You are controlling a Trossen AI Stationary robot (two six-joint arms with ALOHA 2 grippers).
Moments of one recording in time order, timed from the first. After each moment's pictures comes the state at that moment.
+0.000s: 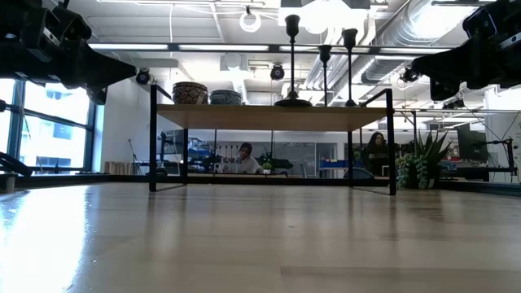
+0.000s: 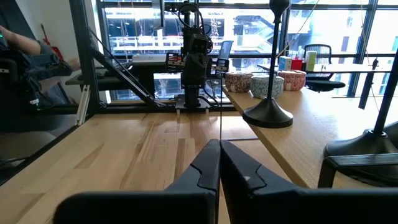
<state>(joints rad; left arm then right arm) 0.03 0.02 0.01 0.03 -0.12 -0.14 0.08 0.01 0.01 0.05 0.13 0.00</state>
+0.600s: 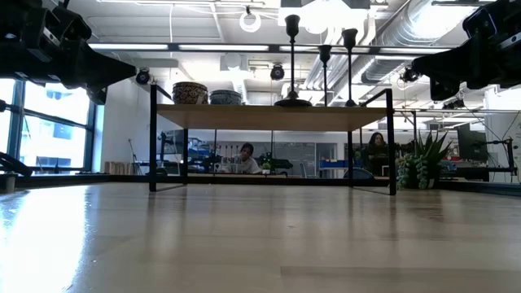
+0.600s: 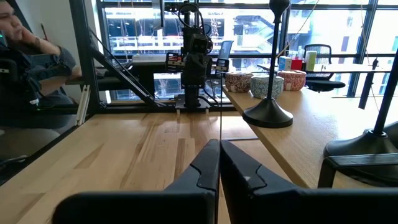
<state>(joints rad) 0.03 0.02 0.01 0.03 -0.12 -0.14 0.08 0.01 0.01 0.05 0.13 0.00</state>
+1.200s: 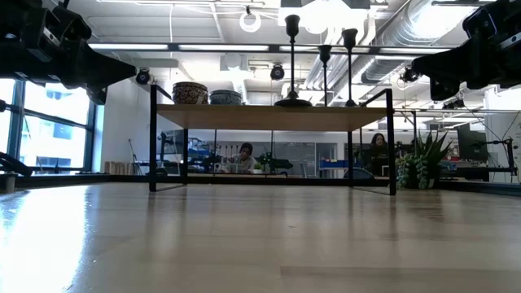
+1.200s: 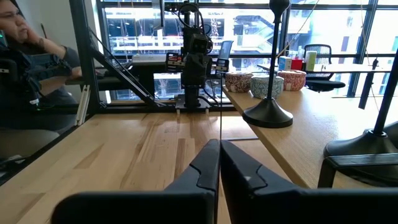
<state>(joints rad) 0.03 0.02 0.01 0.03 -0.12 -0.14 0.08 0.01 0.01 0.05 0.13 0.00</state>
